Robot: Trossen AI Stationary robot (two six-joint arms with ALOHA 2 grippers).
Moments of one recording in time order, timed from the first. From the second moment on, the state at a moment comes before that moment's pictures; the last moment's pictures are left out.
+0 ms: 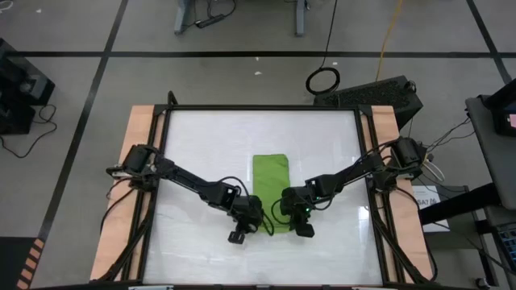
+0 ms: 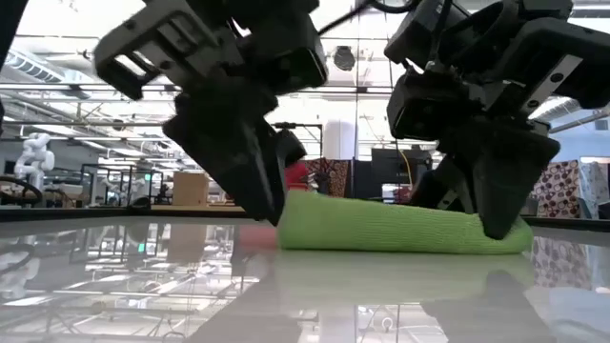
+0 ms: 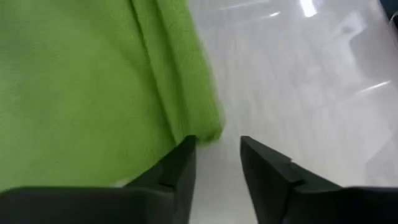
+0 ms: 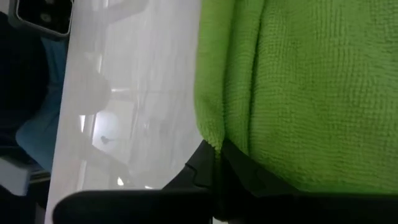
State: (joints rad) left arm -0.29 1.93 1.16 -0.22 0.24 -0.05; right arm 0.23 1.77 0.83 -0.06 -0.47 0.37
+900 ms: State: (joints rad) left arm -0.44 1.99 1.17 0.06 -0.22 0.45; right arm 0.22 1.77 0.83 -0.05 -0.45 0.38
